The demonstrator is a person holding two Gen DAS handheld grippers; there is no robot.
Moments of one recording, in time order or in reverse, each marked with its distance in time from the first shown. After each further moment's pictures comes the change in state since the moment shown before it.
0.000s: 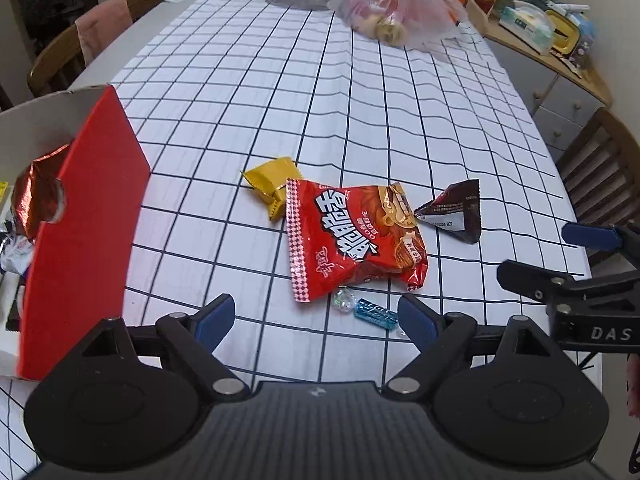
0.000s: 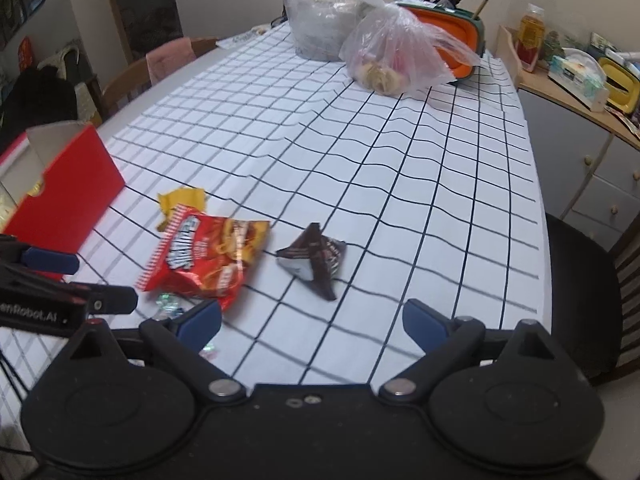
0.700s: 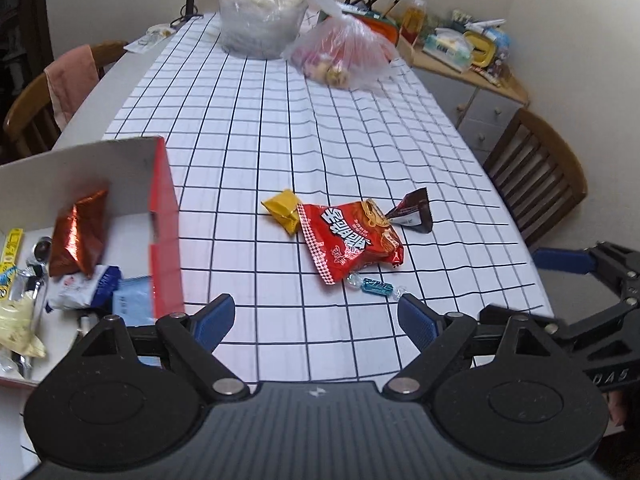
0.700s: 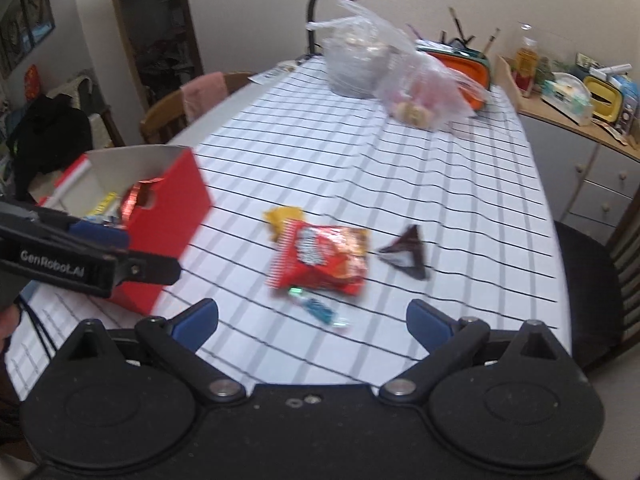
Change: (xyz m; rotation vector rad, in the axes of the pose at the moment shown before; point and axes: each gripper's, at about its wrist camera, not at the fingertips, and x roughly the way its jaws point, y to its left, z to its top) left arm -0.086 0.072 -0.020 0.146 -0.112 -0.190; right arm -0.092 0.098 -0.027 0.078 -0.101 -0.020
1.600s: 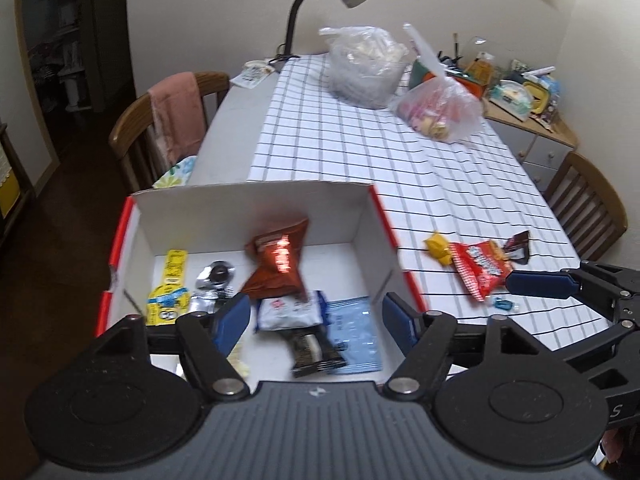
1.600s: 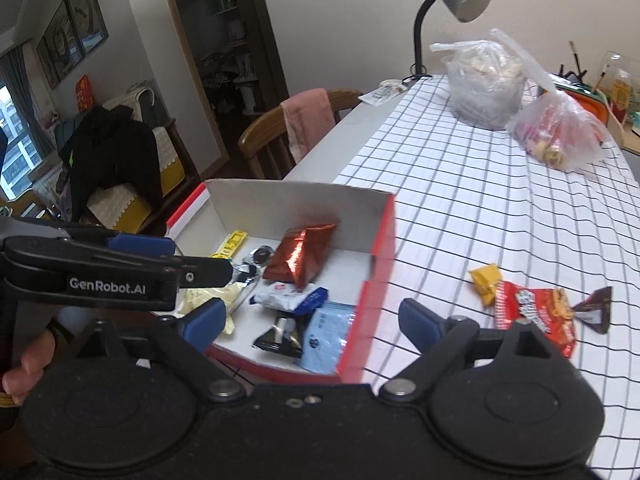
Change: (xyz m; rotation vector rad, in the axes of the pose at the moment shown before) left arm -0.097 0.168 -0.004 -0.023 -0.117 0.098; right arm 0.029 0.195 0.056 -0.006 -0.052 0.174
